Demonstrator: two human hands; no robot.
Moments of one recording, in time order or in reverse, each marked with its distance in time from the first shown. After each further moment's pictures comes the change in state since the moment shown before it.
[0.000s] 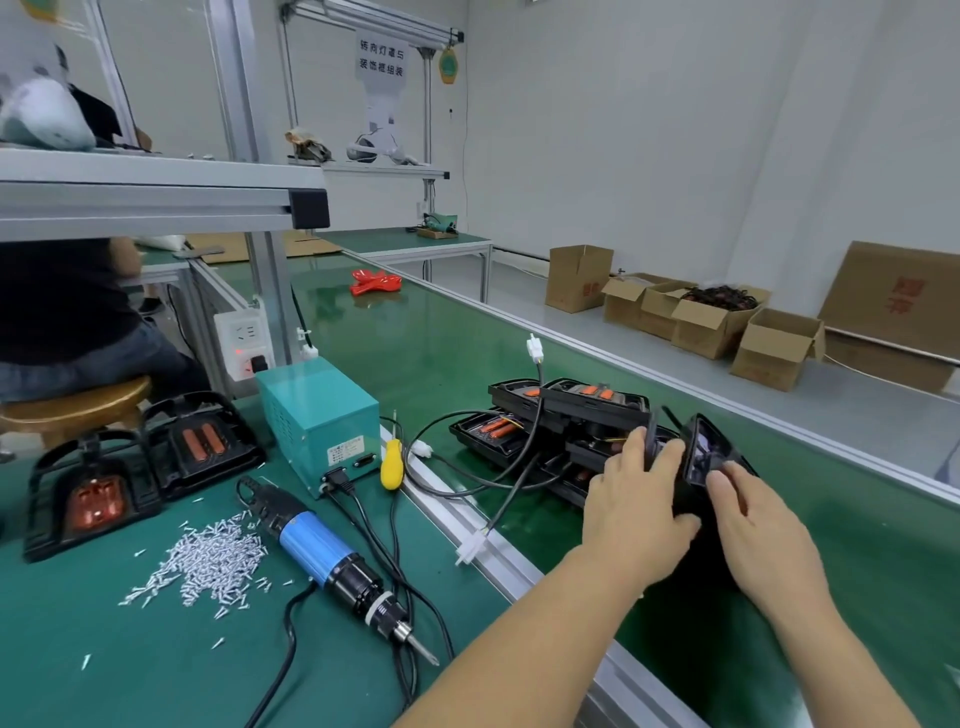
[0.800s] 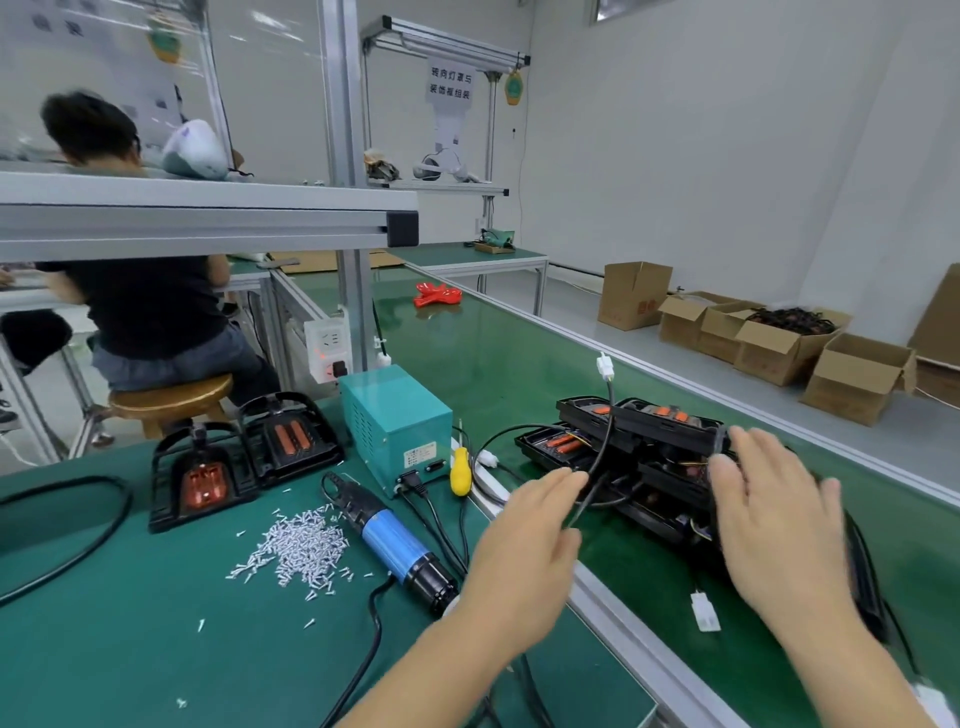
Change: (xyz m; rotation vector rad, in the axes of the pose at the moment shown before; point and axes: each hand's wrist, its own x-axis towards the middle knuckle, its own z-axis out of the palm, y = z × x) left_hand -0.110 -0.085 -0.078 -0.134 0.227 -0.059; right_hand -0.032 -0.085 0.001 -0.095 0.081 -0.286
